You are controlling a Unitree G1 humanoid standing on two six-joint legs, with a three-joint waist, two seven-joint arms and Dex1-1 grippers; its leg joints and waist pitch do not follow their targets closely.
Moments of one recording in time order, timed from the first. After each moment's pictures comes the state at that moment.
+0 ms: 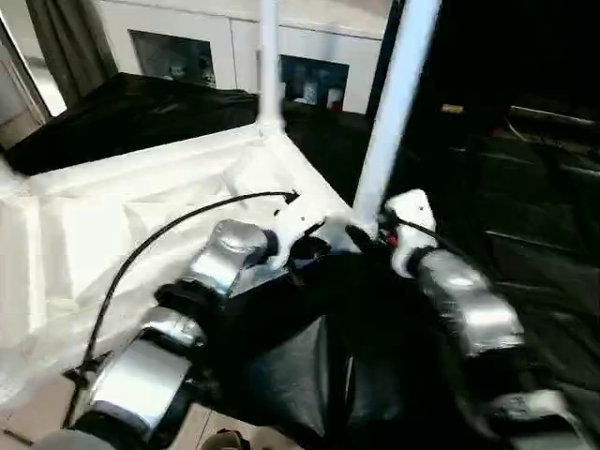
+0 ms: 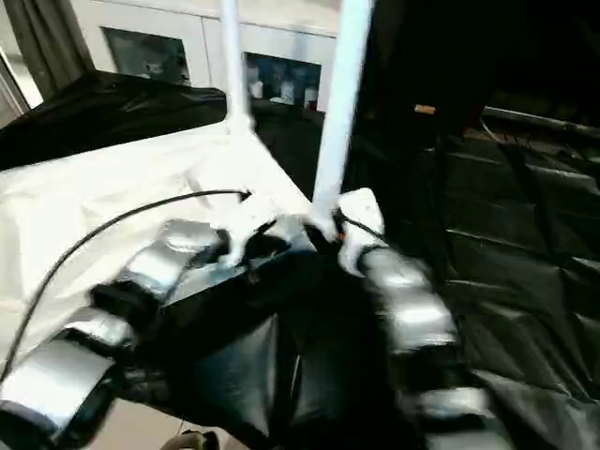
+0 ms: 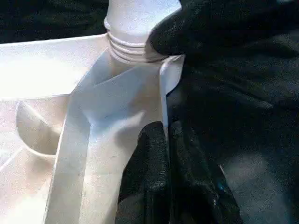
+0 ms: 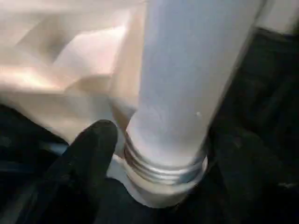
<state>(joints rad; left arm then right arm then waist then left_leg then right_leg) -0.80 0.17 -0.28 0.87 0.09 0.07 -0.92 -0.46 -0.26 0.08 0.40 0.09 0.23 0.52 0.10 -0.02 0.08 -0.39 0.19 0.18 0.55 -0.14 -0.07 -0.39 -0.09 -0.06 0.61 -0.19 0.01</state>
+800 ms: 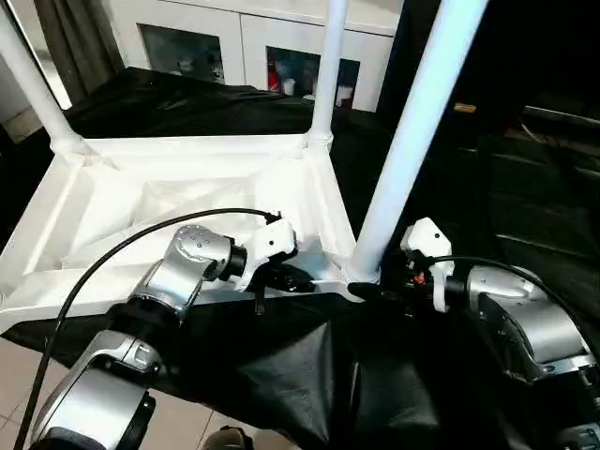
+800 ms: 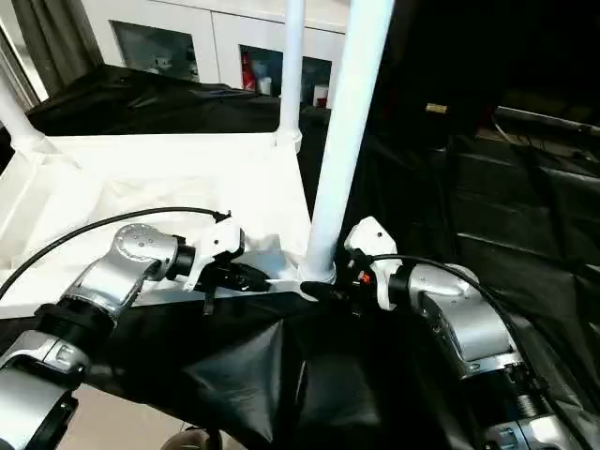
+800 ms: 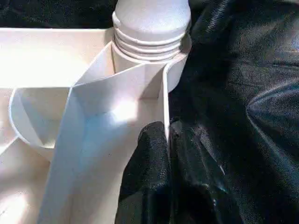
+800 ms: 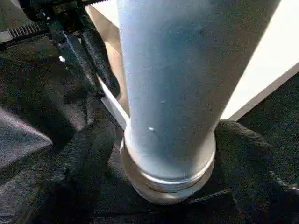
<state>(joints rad) -0.67 0.33 -0.31 0.65 0.02 0.06 -1.26 -0.34 -0.48 0.16 0.16 0.20 0.34 0.96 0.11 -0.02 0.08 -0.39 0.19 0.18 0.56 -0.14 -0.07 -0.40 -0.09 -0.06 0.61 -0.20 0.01</state>
